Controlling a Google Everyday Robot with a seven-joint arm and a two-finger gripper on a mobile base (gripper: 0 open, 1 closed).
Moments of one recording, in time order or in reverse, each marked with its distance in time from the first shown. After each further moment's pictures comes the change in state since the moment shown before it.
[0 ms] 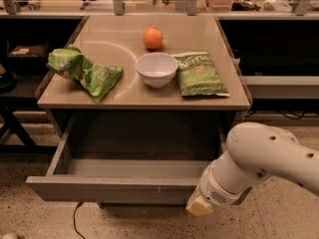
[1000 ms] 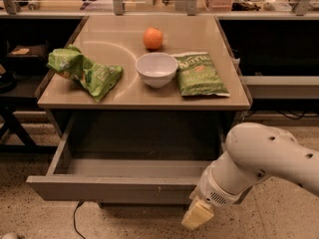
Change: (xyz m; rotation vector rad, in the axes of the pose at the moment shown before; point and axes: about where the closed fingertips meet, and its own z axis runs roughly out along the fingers) arm 0.000 0.000 0.000 0.000 0.000 0.000
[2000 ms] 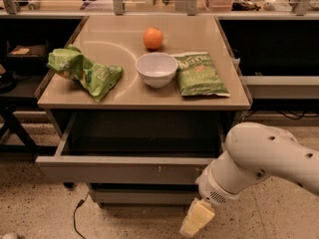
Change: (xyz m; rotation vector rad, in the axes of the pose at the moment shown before) arm 0.000 0.000 0.000 0.000 0.000 0.000
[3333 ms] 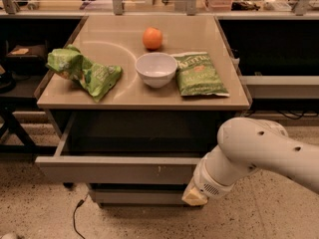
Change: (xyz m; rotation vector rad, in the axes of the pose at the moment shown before) arm -0.015 -0.018 -0.001 0.055 0.005 -0.029
